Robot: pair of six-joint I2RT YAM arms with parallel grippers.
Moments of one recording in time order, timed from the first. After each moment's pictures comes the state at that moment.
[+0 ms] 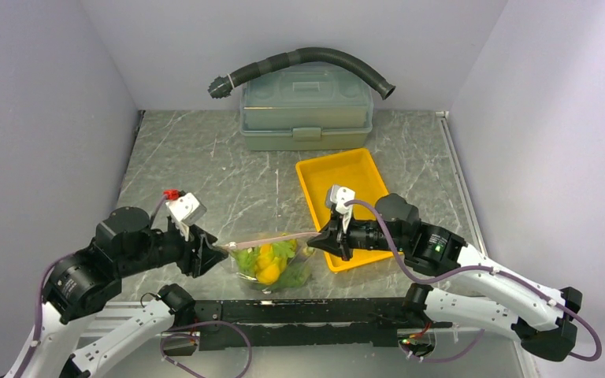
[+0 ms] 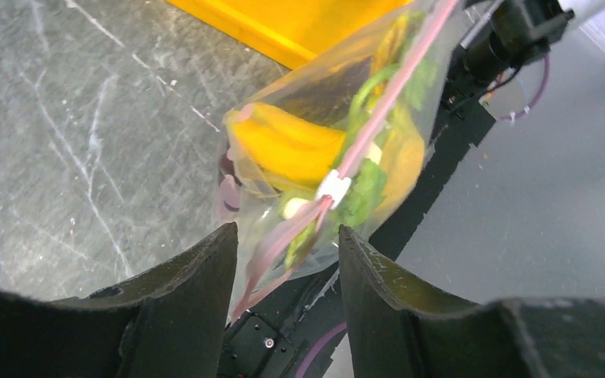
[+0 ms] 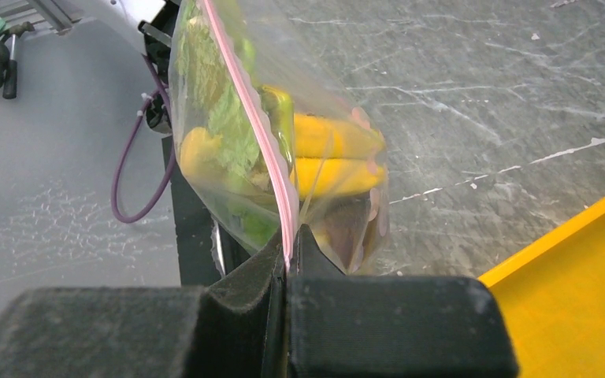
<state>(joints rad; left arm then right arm) -0.67 0.54 1.15 -1.08 0.27 -0.14 1.03 0.80 0.88 -0.36 -0.32 0.04</state>
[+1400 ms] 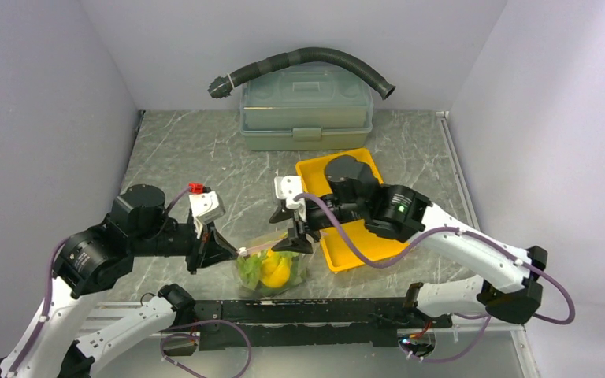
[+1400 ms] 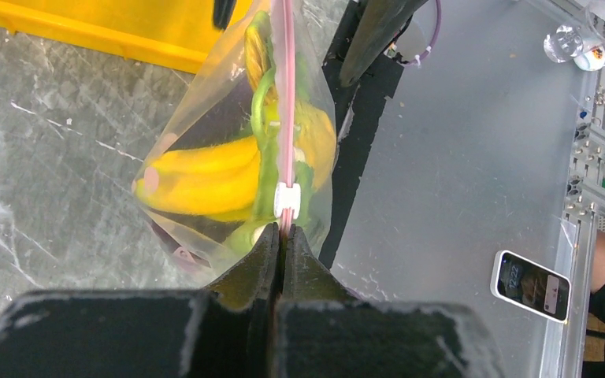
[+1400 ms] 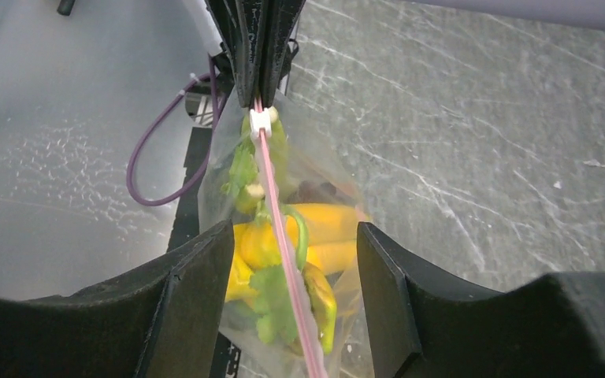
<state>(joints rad) -0.67 0.71 1.27 -1.11 0.59 0.01 1.09 1.21 1.38 -0.55 -0.54 -0.28</state>
